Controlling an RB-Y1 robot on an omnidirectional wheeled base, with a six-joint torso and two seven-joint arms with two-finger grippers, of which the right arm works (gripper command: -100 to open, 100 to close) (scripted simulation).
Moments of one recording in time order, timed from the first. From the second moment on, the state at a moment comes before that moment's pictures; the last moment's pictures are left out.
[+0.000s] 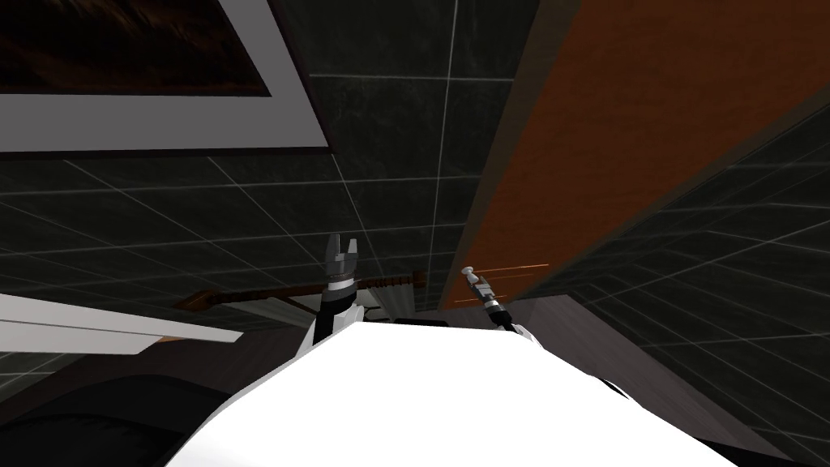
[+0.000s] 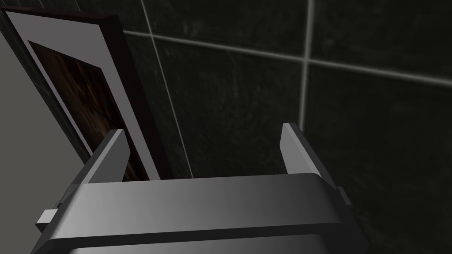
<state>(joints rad) -0.11 -0.32 -0.22 -0.44 0.38 -1.10 1.07</state>
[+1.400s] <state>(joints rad) -0.11 -0.32 -0.20 -0.44 0.34 -1.09 0.91</state>
